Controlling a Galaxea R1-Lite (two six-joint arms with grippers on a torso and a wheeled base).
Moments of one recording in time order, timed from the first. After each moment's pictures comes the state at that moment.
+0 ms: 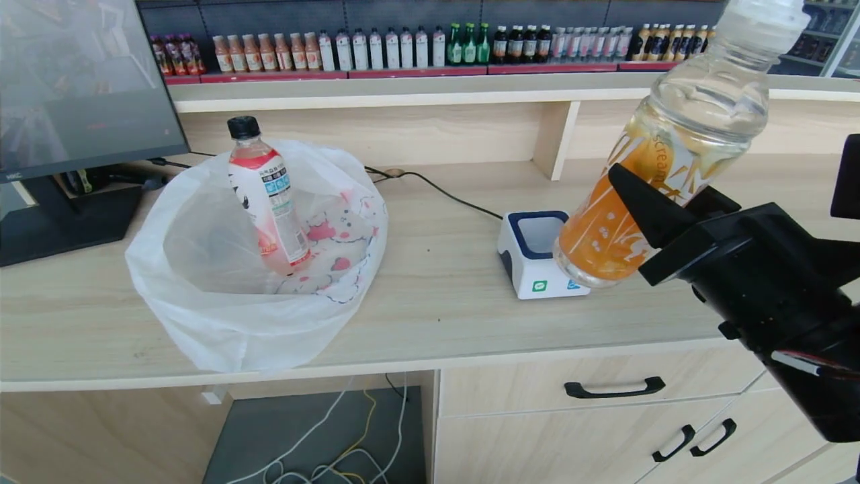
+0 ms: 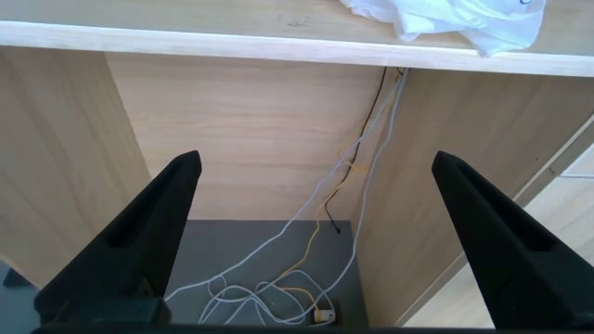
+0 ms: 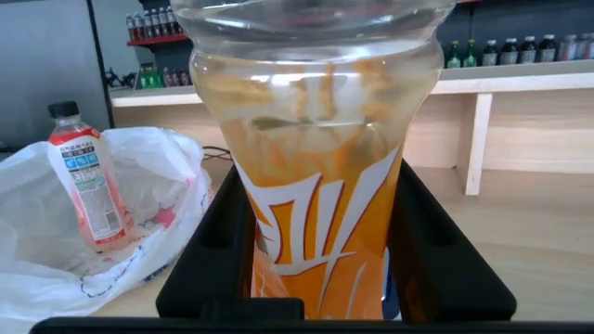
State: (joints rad) left arm 0.00 0.00 0.00 0.00 0.00 0.00; right arm 0.63 1.53 -0.46 -1.57 -0.20 -0.07
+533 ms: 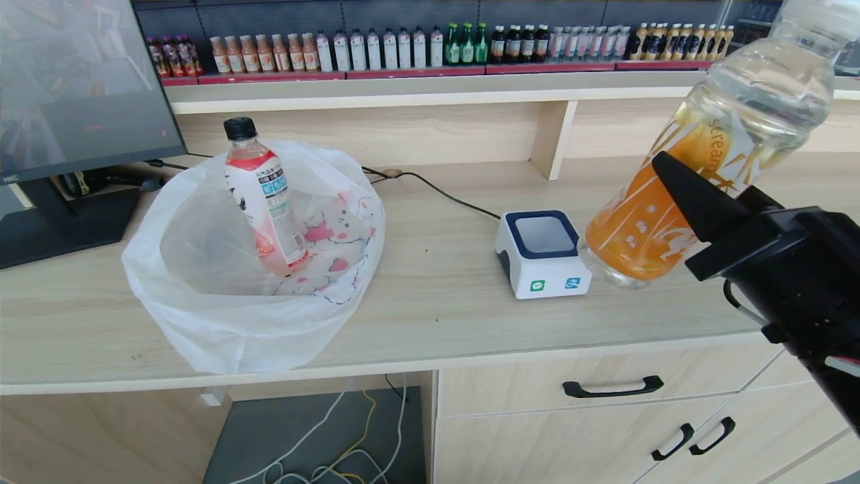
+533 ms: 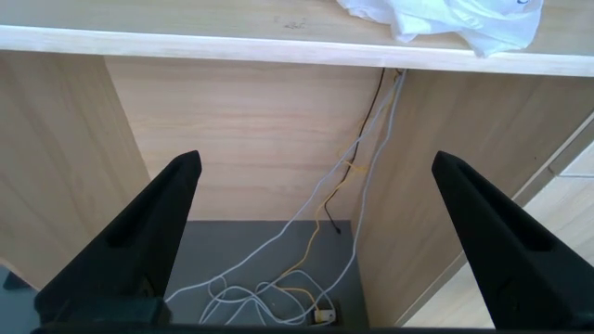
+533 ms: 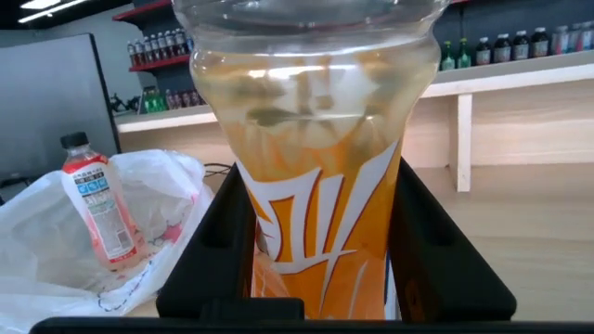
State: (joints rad) left arm 0.00 0.00 0.00 0.00 0.00 0.00; right arm 0.61 1.47 -0.42 -1.57 -0.20 0.03
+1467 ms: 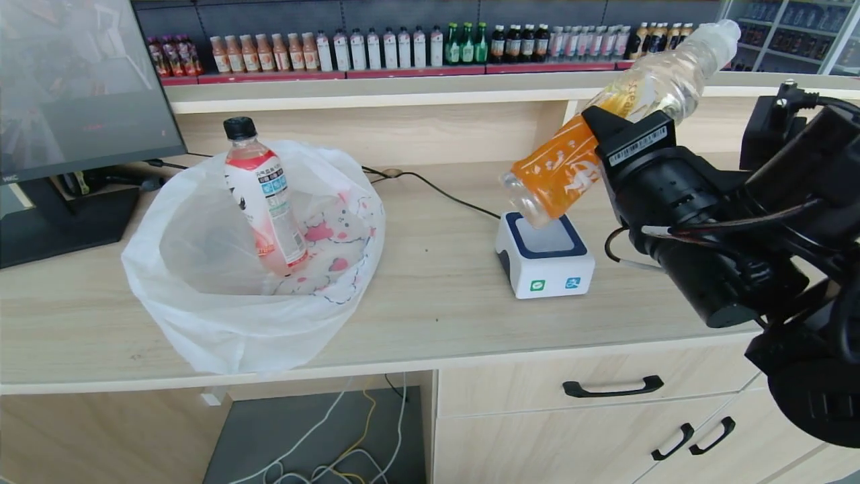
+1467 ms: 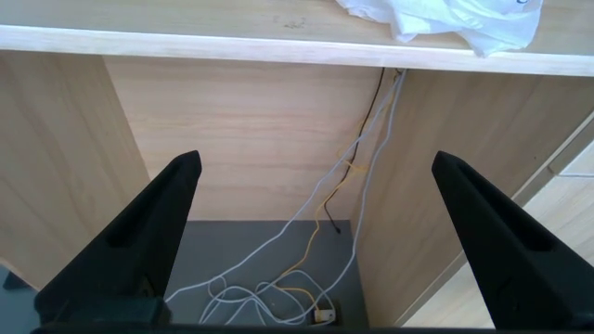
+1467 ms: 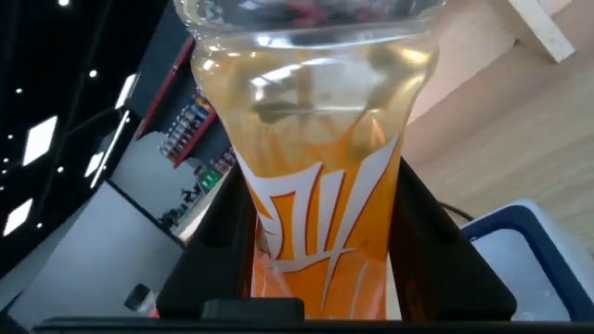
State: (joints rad) left arm 0.00 0.00 0.00 0.00 0.00 0.00; right arm 0.65 1.68 -0.89 -1.20 -0.48 0.72
